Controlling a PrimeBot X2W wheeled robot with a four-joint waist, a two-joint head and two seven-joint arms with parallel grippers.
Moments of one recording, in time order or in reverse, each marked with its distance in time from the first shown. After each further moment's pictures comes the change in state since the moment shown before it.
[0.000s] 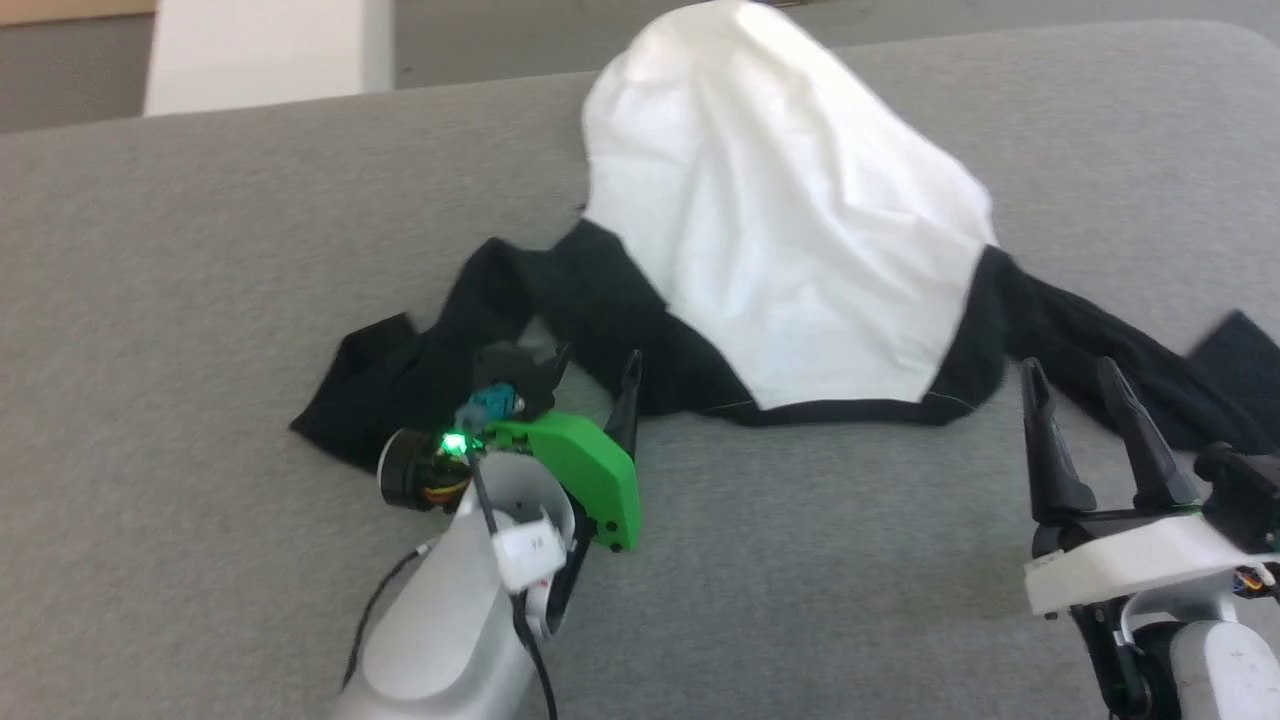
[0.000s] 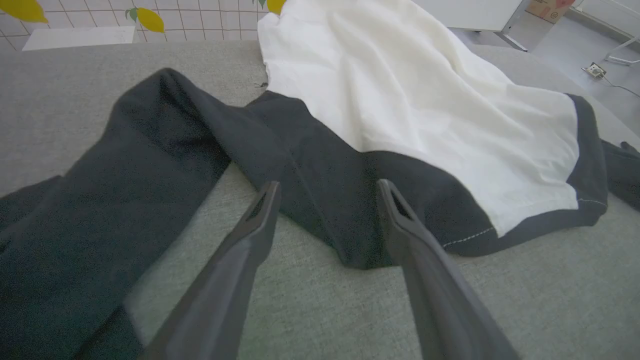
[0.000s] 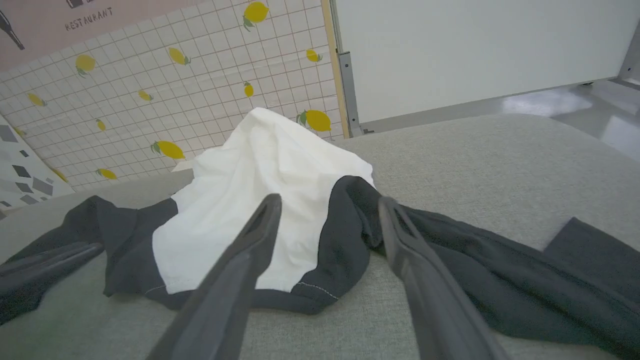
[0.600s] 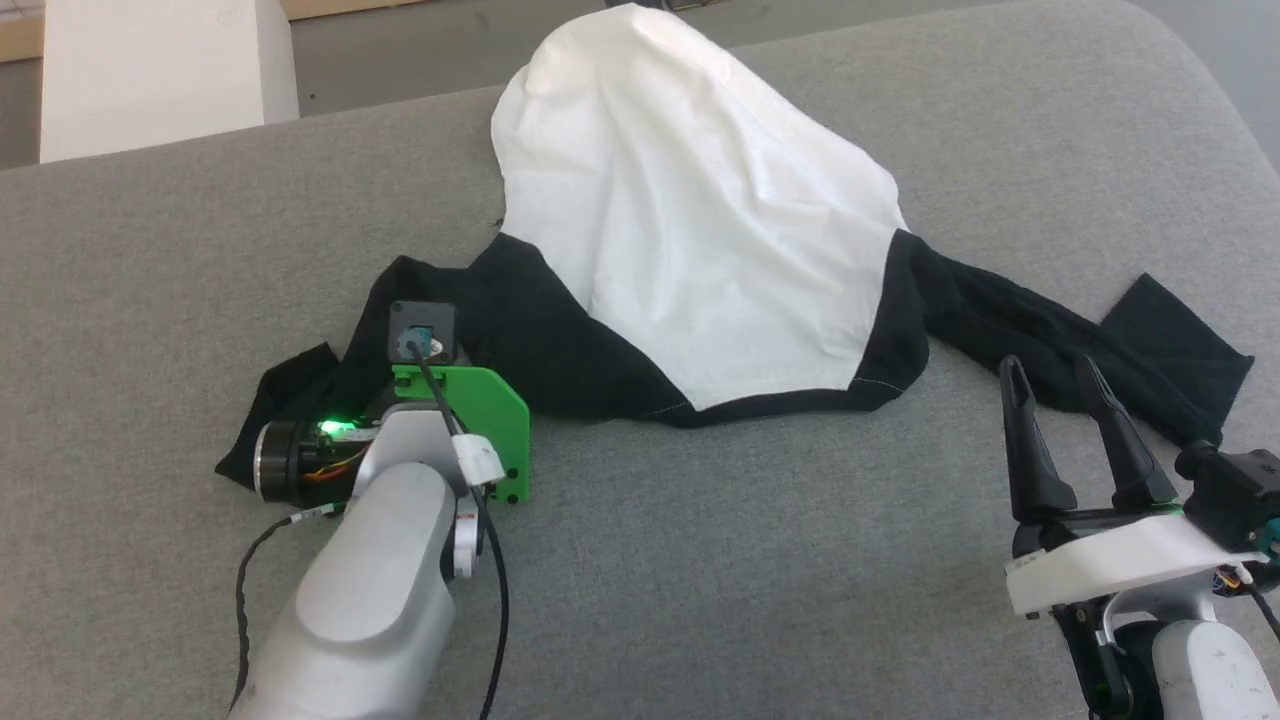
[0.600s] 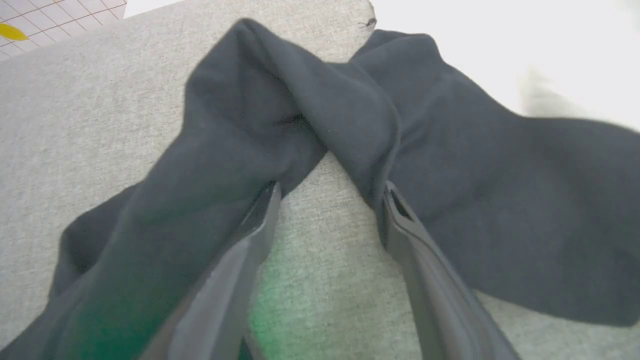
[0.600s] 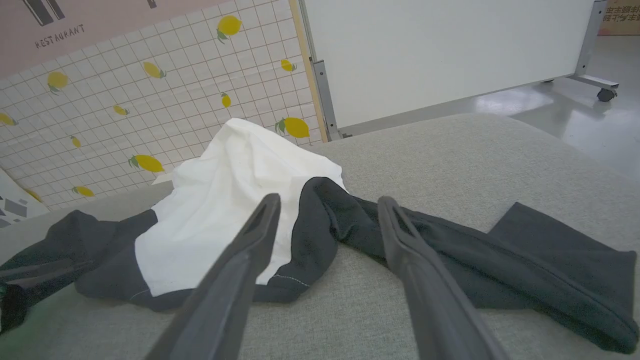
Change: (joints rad) left arm -0.114 0.100 0.034 0.160 0.111 0.228 0.226; right arm 0.000 0.032 0.015 -0.015 0.001 0.000 0.010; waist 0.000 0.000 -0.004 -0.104
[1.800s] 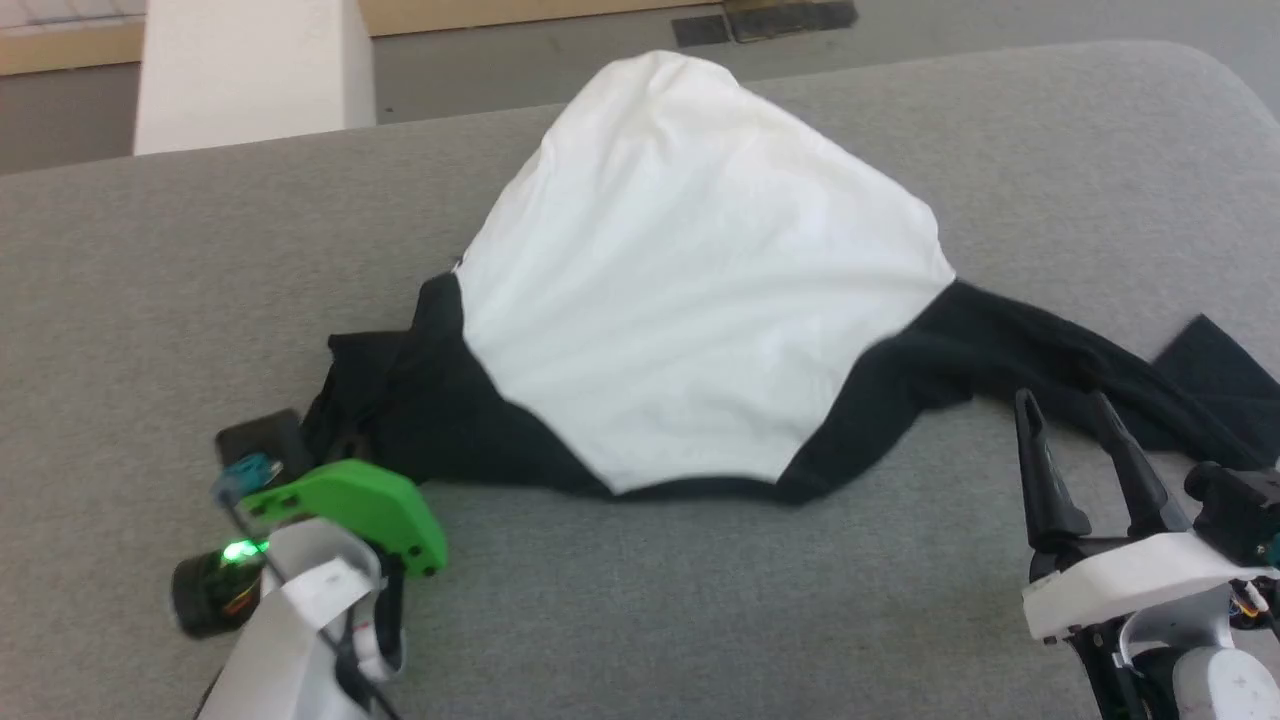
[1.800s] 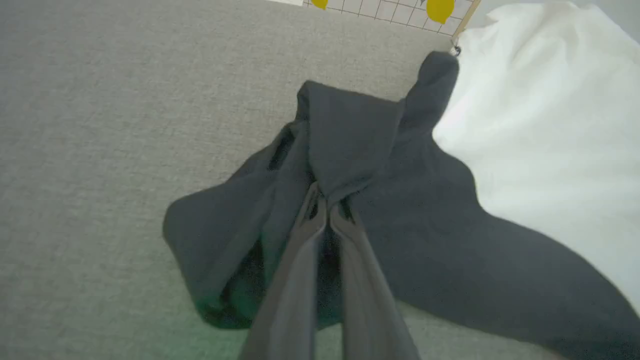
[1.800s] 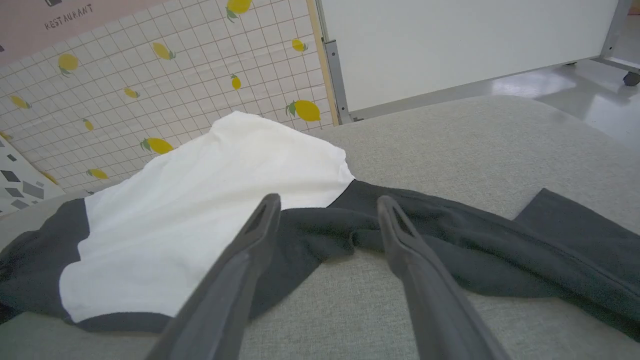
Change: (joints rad) left arm 0.272 0.044 0.196 -0.239 -0.219 -0.019 -0.211; right arm 0.041 0.002 -0.037 -0.009 -0.004 0.000 0.064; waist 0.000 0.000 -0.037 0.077
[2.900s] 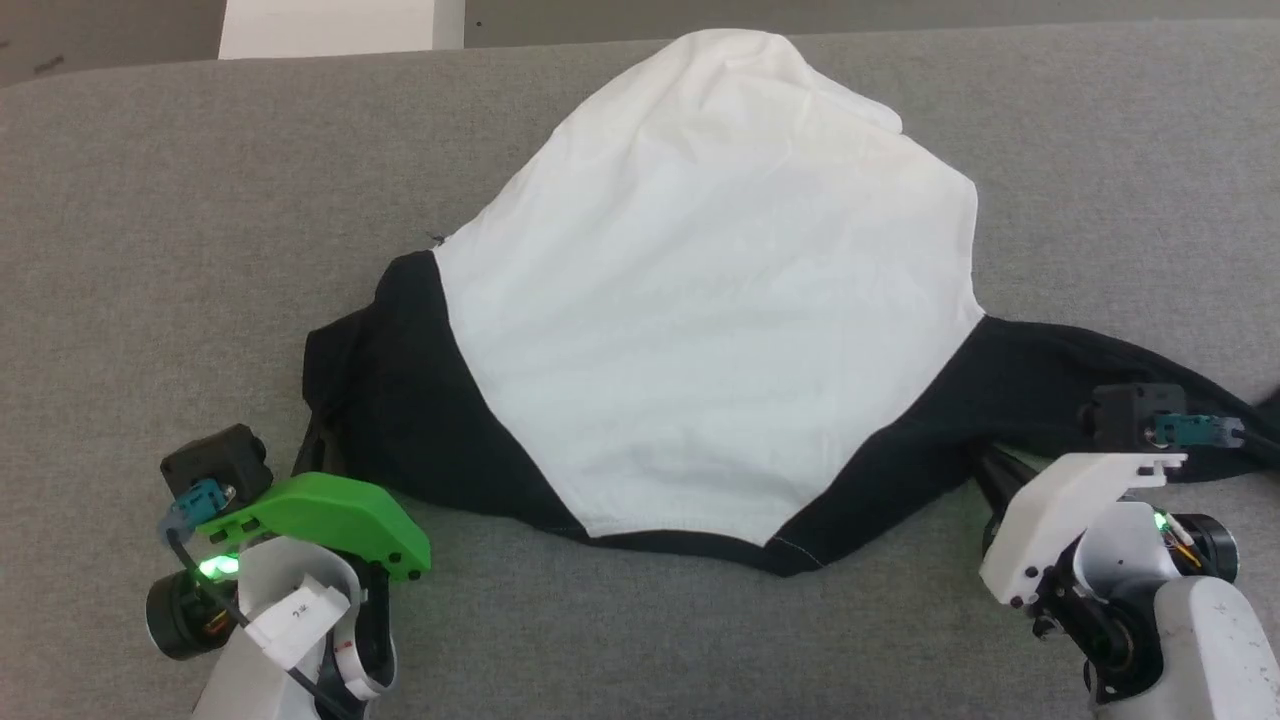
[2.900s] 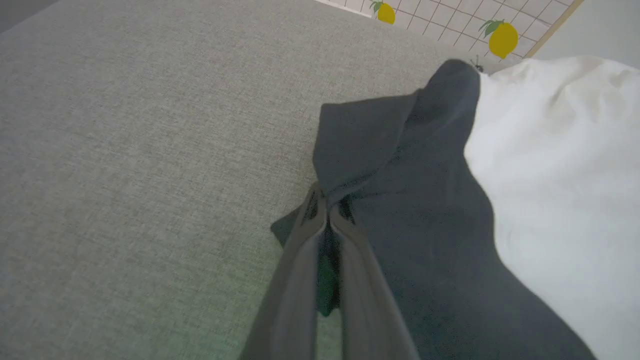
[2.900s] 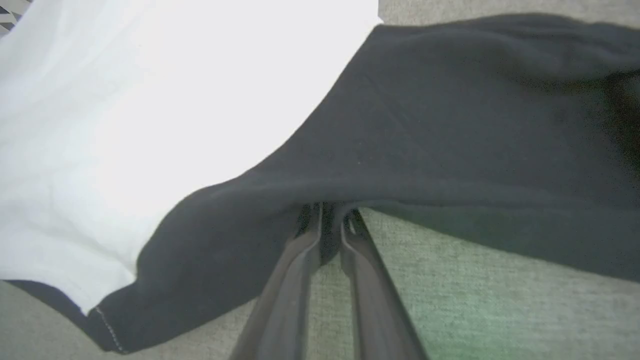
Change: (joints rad) left arm 0.108 0.014 0.035 -0.230 -0.039 0.071 -0.007; right arm -0.136 0.021 -0.007 0.109 0.025 0.000 0.558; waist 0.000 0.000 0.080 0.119
